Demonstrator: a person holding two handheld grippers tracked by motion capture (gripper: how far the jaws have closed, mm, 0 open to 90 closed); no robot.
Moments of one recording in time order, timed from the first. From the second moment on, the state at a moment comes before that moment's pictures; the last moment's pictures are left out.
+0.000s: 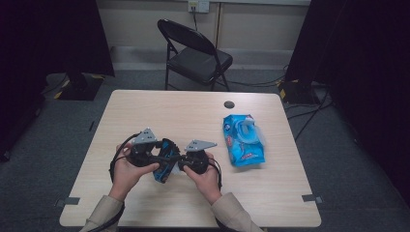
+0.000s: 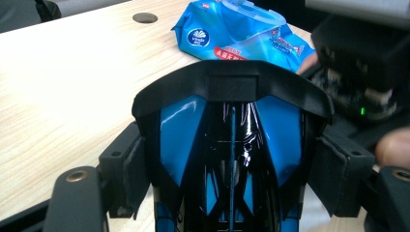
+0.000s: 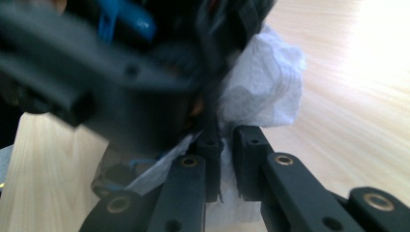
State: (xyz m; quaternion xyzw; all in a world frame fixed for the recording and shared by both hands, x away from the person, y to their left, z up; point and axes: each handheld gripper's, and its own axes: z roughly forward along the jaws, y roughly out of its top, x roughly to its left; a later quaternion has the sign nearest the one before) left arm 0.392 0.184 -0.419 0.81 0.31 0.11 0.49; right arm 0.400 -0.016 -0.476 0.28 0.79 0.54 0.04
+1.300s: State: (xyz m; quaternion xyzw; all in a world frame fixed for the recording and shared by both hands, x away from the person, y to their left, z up) left arm 0.393 0.193 -0.414 0.80 0.32 0.12 0.50; right arm 0.401 -0.029 -0.489 0.28 0.81 0.51 0.06
